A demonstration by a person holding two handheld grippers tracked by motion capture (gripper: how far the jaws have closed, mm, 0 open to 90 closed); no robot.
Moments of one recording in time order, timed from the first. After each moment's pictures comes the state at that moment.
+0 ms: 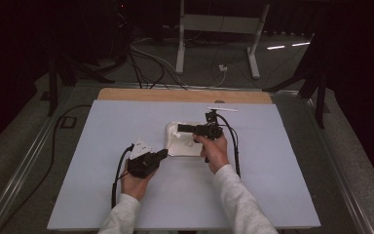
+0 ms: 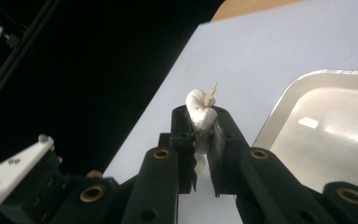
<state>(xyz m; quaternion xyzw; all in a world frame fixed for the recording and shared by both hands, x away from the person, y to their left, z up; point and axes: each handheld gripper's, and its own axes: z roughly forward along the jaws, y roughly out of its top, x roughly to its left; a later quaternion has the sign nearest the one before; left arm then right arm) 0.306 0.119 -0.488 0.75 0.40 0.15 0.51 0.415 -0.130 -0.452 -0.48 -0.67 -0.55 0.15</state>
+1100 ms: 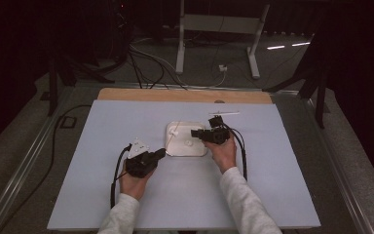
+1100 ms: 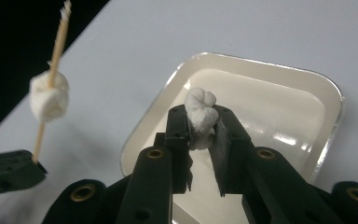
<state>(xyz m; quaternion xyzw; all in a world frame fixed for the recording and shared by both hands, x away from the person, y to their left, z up) 0.306 0.123 -0.488 0.74 0.42 0.15 0.50 0.413 -0.149 -0.470 -0.49 -0.75 -0.44 -0.01</state>
